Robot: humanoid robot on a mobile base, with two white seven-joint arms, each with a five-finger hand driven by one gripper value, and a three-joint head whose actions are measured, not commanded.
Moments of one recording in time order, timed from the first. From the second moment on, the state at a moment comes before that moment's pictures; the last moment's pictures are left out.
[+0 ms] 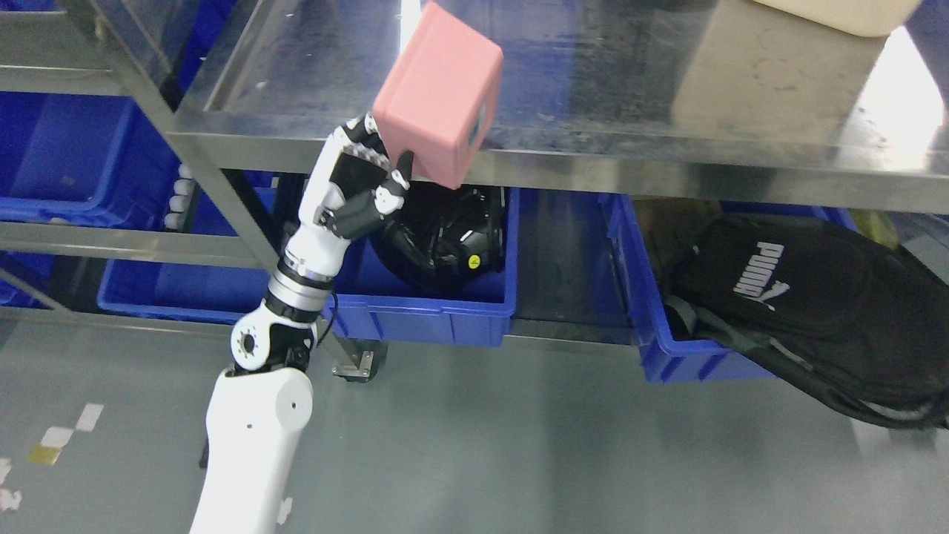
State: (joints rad) left arm -0.51 0.01 -0.18 -1.21 0.59 -0.55 -0.74; right arm 0.00 0.00 0.00 0.00 0.00 0.02 -0.04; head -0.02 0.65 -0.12
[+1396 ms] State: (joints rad) left arm -0.07 0.00 -0.34 -1.44 0.63 -0.72 -0.83; right arm 0.00 0.00 0.00 0.00 0.00 0.02 -0.04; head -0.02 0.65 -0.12
